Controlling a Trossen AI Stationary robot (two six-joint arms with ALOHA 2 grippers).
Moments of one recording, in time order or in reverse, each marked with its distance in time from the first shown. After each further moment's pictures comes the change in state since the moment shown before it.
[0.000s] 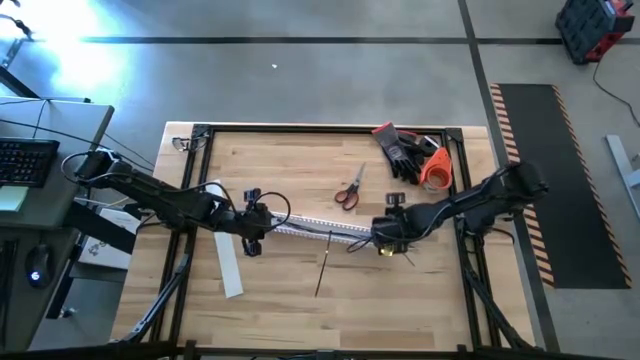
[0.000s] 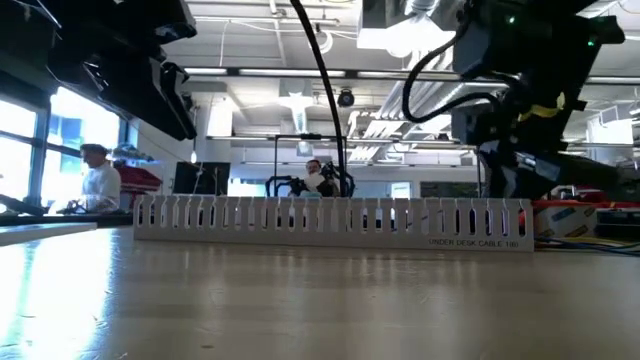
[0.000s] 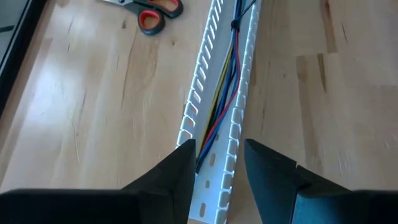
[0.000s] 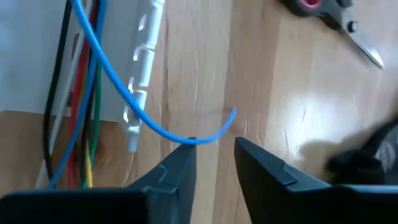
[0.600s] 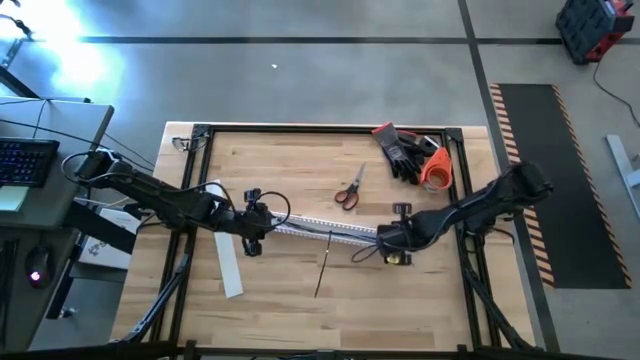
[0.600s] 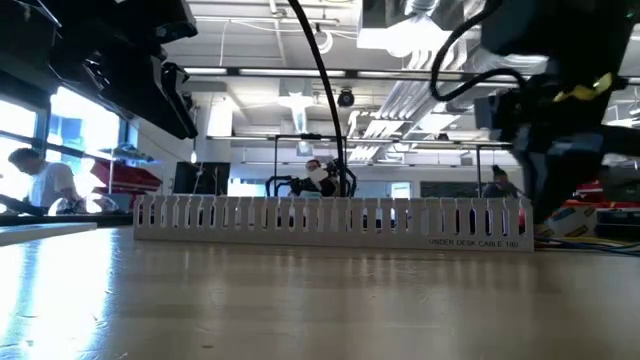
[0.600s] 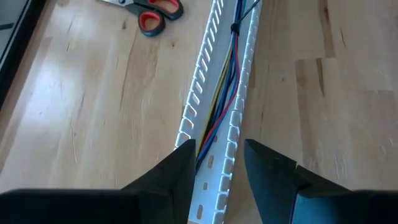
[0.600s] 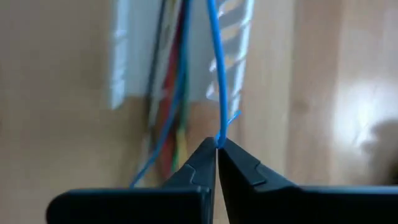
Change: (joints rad) left arm 0.000 0.000 0.000 0.008 0.001 -0.016; right arm 0.117 -0.052 0.004 -0.070 -0.162 0.267
